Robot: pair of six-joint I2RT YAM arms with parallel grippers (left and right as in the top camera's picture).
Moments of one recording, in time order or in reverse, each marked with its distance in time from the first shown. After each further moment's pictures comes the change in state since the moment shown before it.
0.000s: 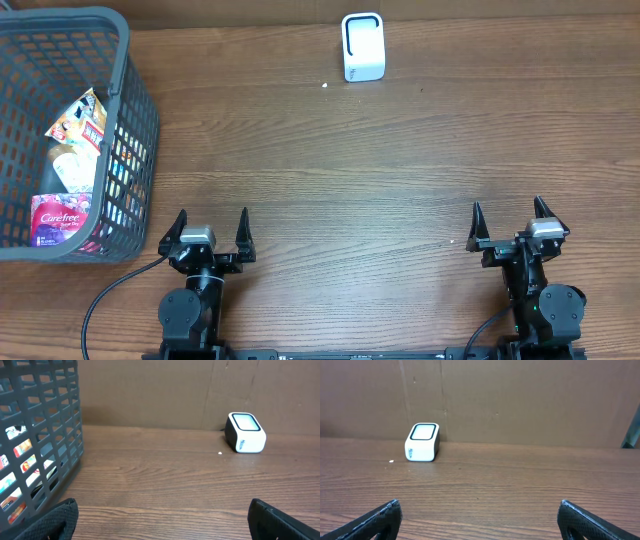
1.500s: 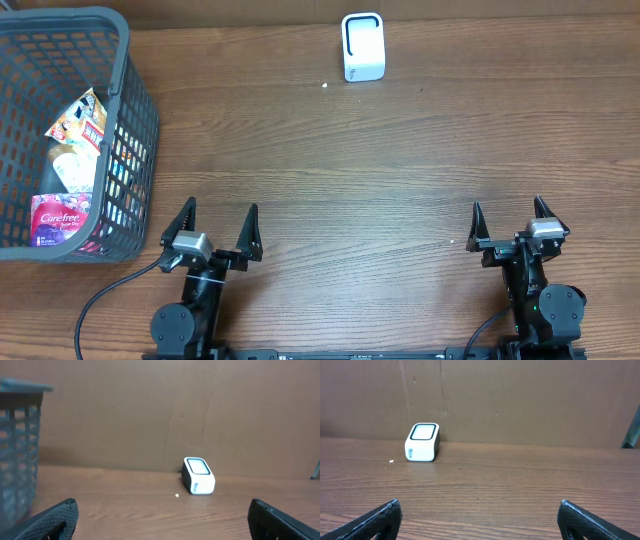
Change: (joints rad) left arm 0.000 0.000 0.010 0.214 0.163 -0.121; right arm 0.000 0.000 0.000 0.000 0.000 0.000
